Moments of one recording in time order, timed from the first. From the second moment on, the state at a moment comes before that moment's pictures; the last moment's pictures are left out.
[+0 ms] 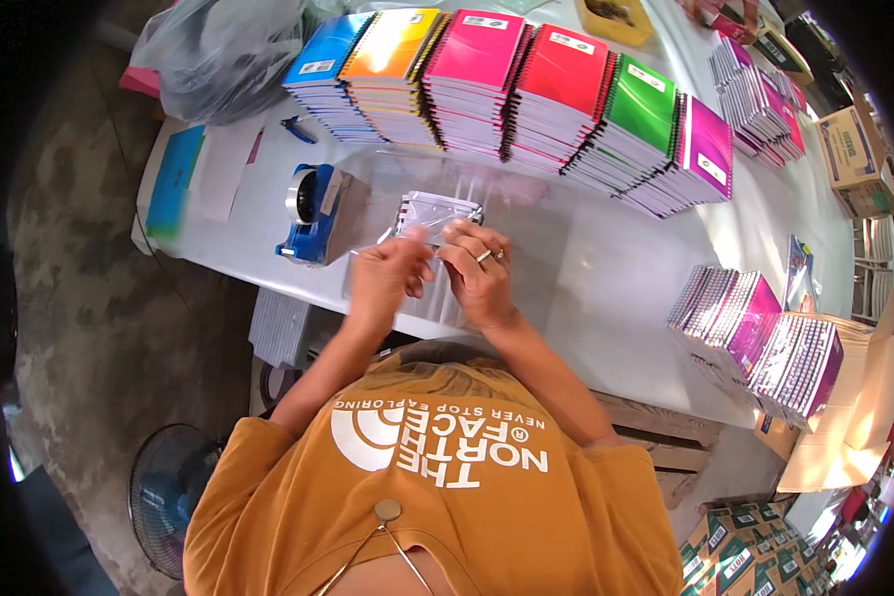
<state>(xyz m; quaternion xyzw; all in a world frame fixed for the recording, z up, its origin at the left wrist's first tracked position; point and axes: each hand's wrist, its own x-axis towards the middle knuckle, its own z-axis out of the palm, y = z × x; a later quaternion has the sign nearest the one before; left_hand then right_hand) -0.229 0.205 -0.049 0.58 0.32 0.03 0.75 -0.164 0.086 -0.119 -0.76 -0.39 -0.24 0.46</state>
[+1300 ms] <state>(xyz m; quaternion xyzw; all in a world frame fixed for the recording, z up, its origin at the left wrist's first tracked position) -0.038 -0.092 -0.050 0.72 -0.53 0.10 0.44 -0.198 -0.236 -0.026 -0.93 0.05 -0.31 0.18</state>
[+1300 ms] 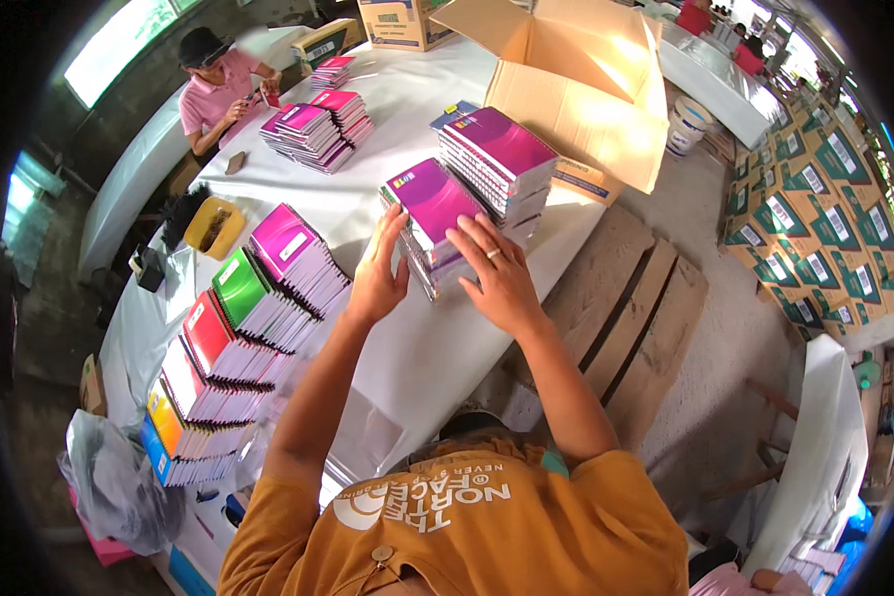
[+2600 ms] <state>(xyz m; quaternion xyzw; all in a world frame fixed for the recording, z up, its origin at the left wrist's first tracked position) -0.172 0.165 -0.040 0.87 -0.40 0.12 0.27 -0.150 -0.034 -0.059 -0.44 0.09 0.10 0.89</state>
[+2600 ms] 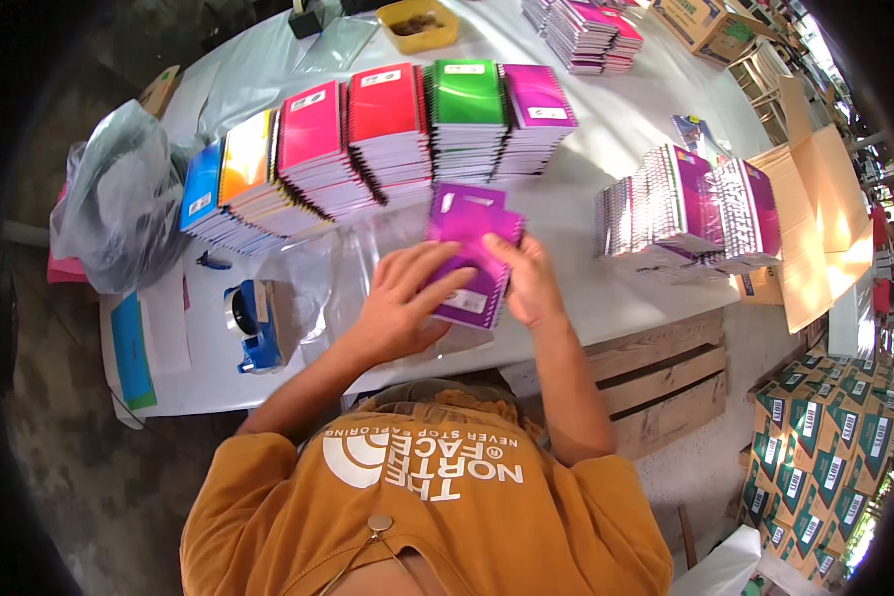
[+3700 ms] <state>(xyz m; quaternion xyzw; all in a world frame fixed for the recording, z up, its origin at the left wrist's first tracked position) -0.216 0.265 -0.170 0.95 -0.10 0.07 0.30 -0.127 0.067 -0.168 -0.87 -0.03 0.01 0.50</state>
